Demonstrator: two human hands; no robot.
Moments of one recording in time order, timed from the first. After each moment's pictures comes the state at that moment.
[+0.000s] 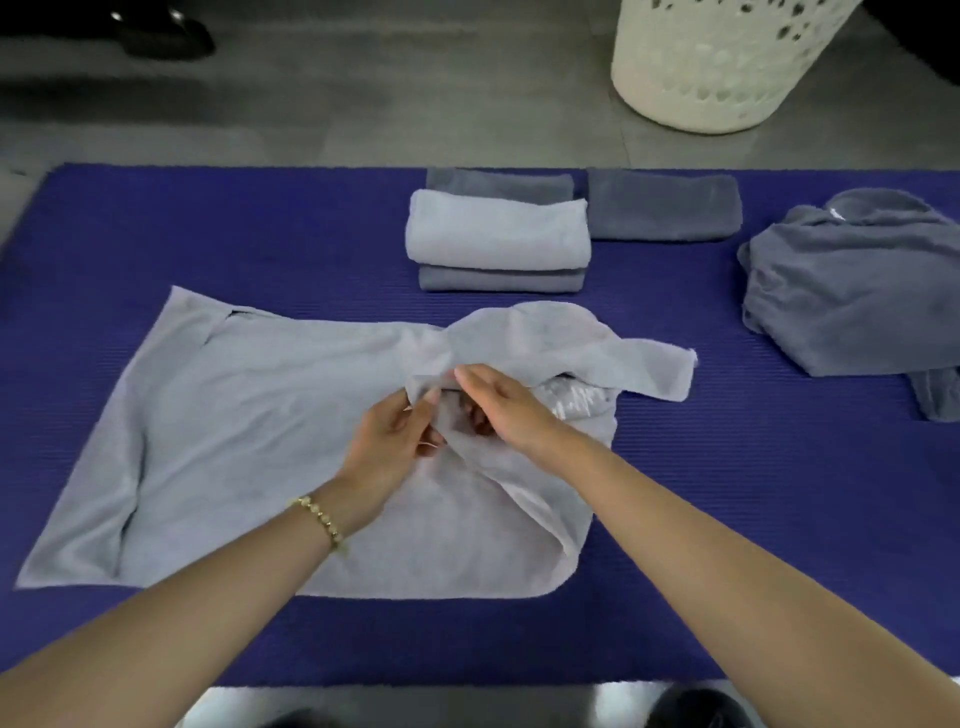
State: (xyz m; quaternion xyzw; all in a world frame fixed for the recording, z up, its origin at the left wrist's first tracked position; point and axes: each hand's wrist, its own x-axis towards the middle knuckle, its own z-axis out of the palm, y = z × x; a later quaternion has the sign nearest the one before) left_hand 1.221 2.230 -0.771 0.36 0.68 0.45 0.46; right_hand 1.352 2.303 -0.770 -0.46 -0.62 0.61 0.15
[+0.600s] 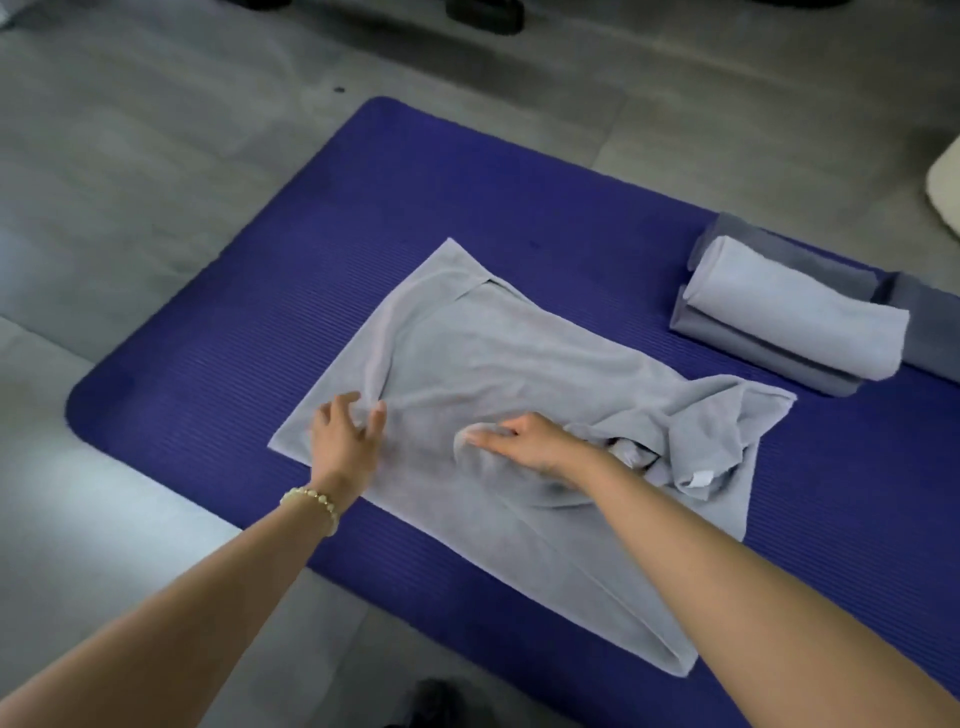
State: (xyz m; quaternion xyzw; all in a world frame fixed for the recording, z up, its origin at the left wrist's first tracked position) left_hand 0.983 2.085 -0.835 0.16 0.90 0.32 0.26; right_hand 1.140 2.241 -0.810 -0.40 -0.71 0.56 -0.15
